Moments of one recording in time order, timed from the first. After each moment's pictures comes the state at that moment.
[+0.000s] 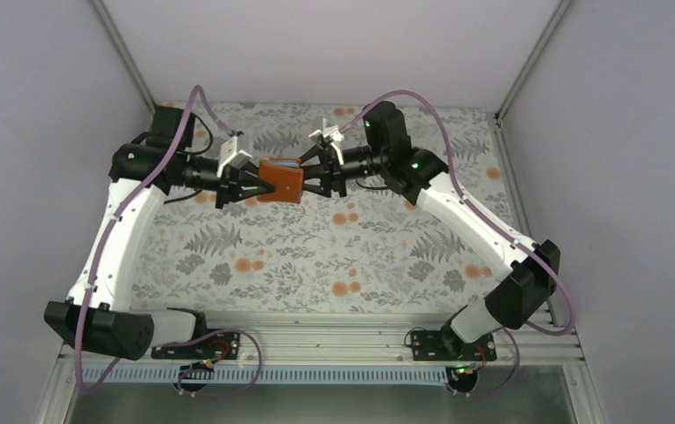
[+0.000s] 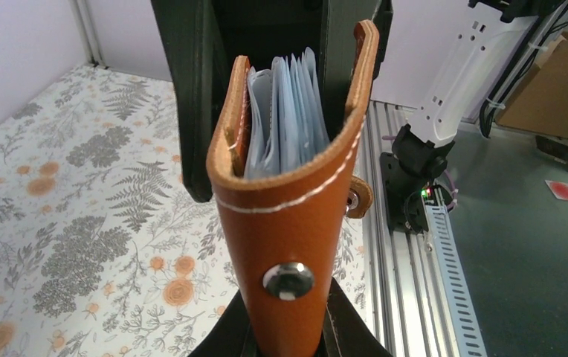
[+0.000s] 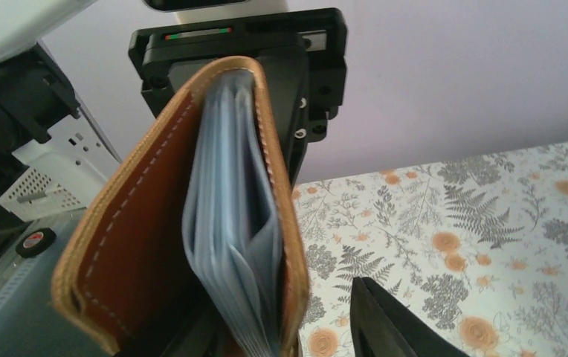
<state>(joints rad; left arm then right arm) -0.16 1.28 1.50 -1.21 1.15 0.80 0.68 1.52 1.50 -0.35 -0.96 -0.10</state>
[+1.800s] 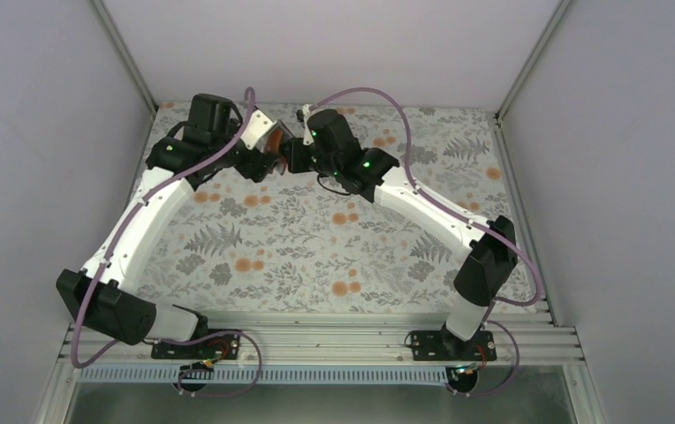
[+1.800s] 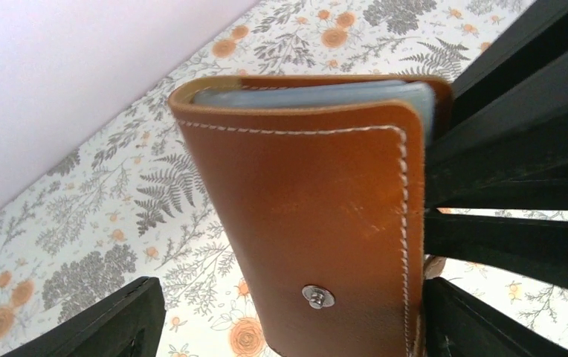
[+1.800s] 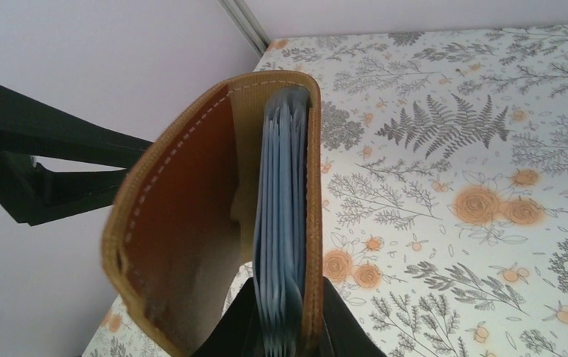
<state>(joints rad) -0.35 1.38 1.49 -0.83 0.21 0.37 0.85 1.75 1.68 -0.42 -0.01 0.57</state>
